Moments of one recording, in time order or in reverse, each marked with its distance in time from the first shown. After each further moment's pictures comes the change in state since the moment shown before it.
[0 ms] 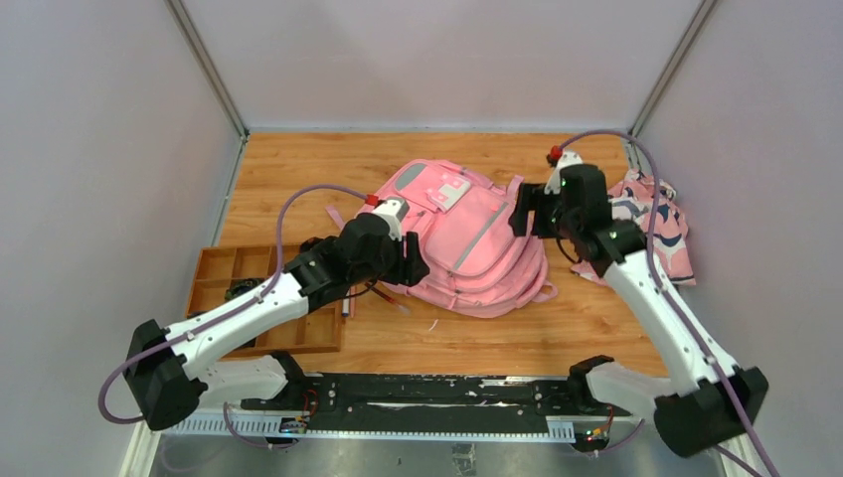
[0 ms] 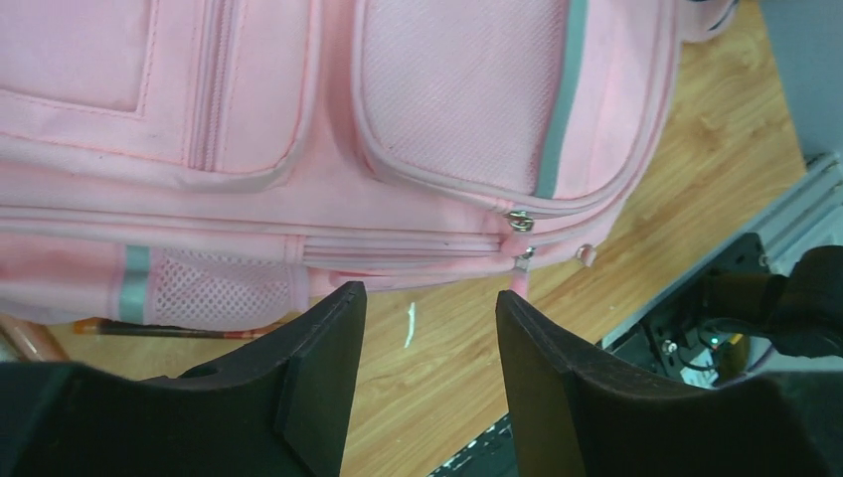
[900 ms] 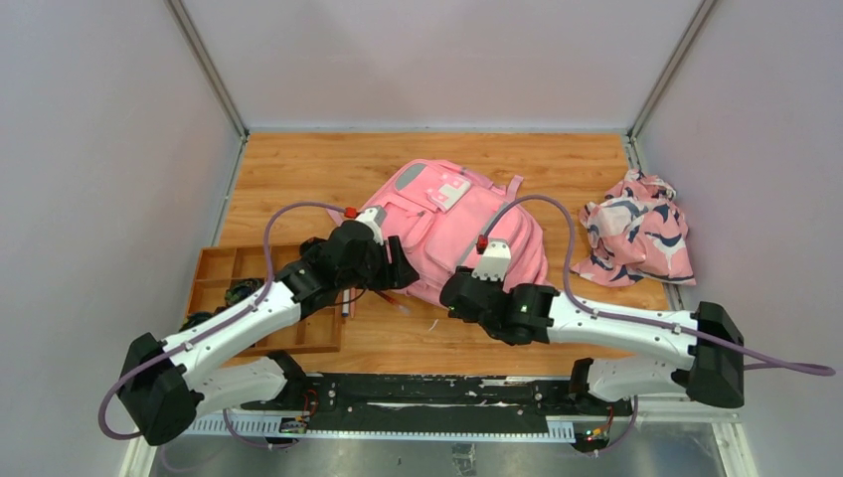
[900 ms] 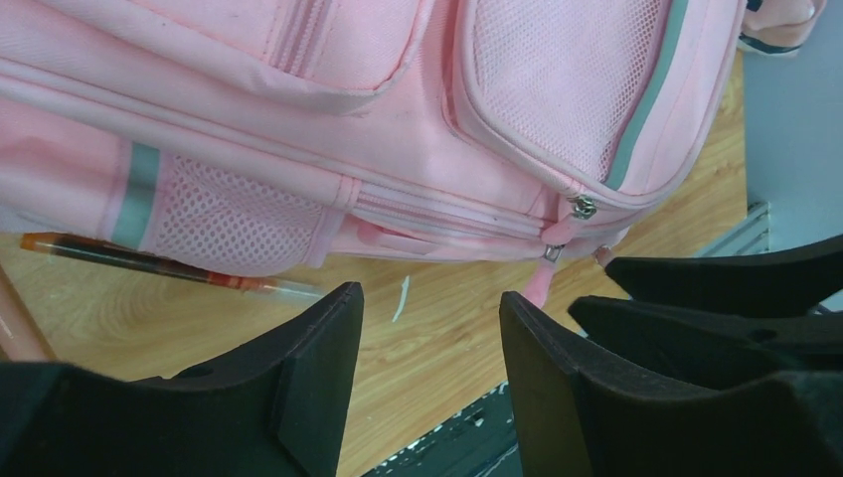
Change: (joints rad) left arm 0.094 -0.056 -0.127 0.002 0.060 -0.179; right arm 0.954 0.007 -0.254 -0.059 0.671 0.839
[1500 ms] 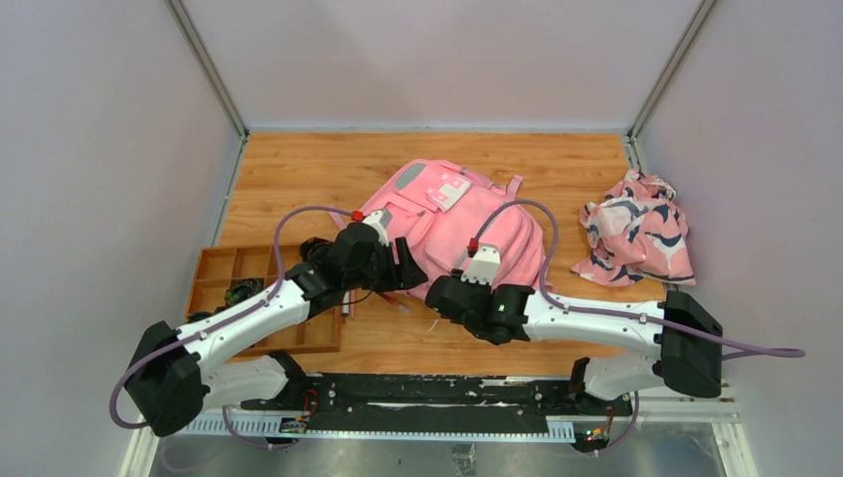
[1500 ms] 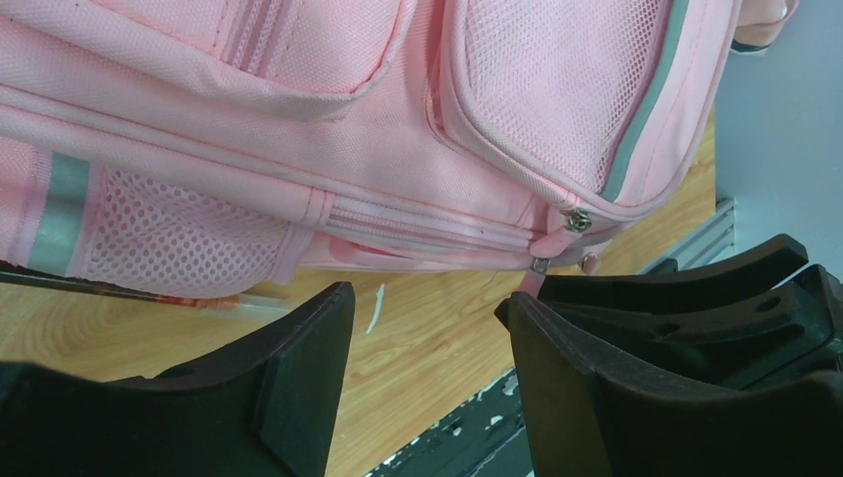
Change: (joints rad) left arm -0.002 0.056 -0.048 0.125 0.065 -0.058; right arm 0.000 0.141 -0.002 0.073 -0.010 0.137
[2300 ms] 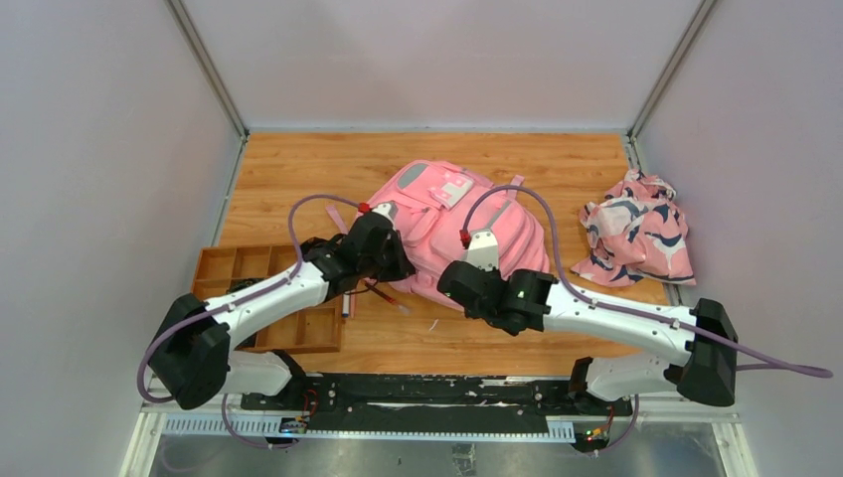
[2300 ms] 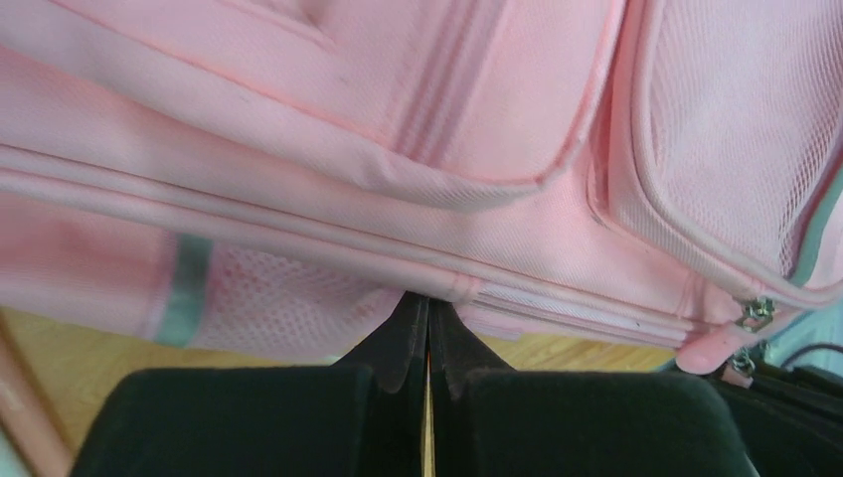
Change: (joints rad) left arm 0.018 0.175 0.069 -0.001 -0.091 0.048; right arm -0.044 -0.072 0.117 -0.213 -0.052 -0.361
